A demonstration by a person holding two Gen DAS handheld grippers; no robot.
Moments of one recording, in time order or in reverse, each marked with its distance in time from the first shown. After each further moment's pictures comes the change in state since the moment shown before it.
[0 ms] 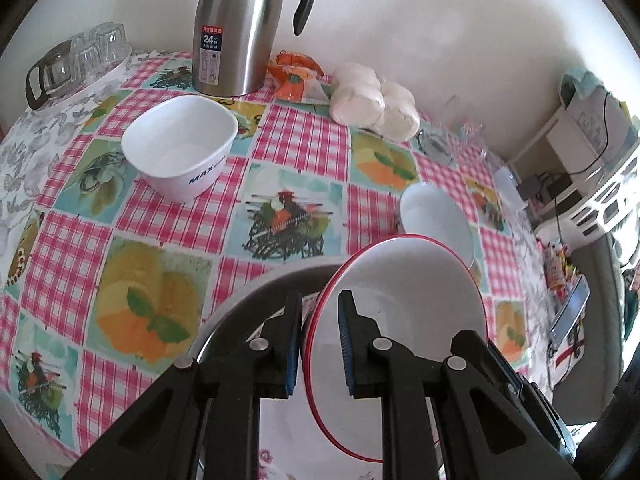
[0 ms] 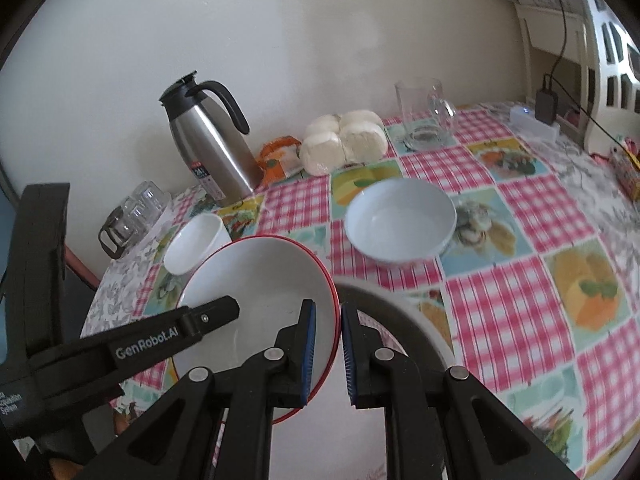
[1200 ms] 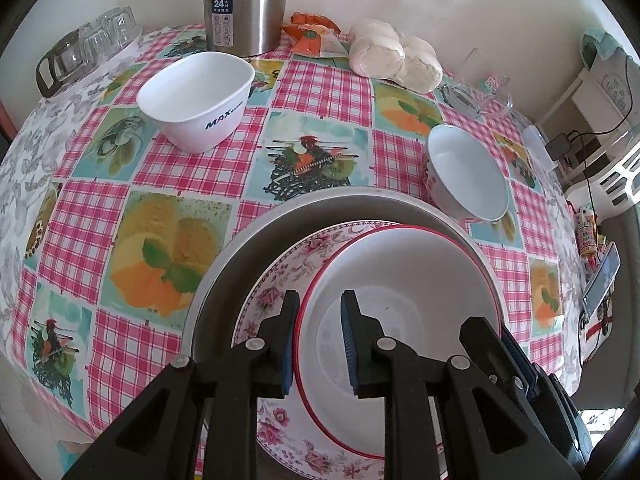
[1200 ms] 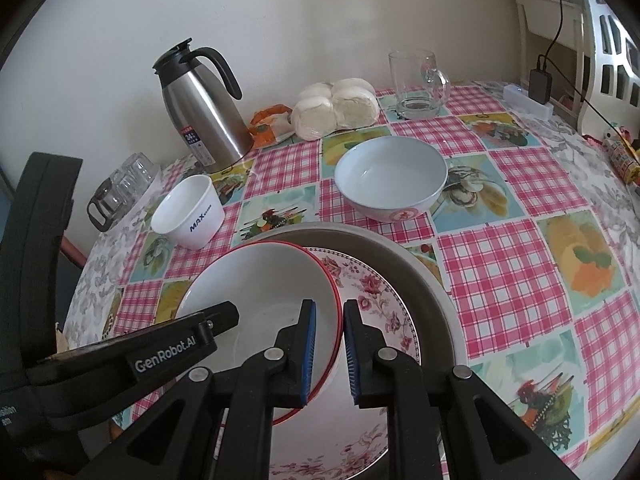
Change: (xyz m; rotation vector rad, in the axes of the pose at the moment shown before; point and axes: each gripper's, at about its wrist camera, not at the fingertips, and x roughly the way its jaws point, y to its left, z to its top) left arm 0.013 0.000 -0.026 0.019 0.113 0.104; right arm 0.004 0.000 -0.026 -0.021 0.067 -0.044
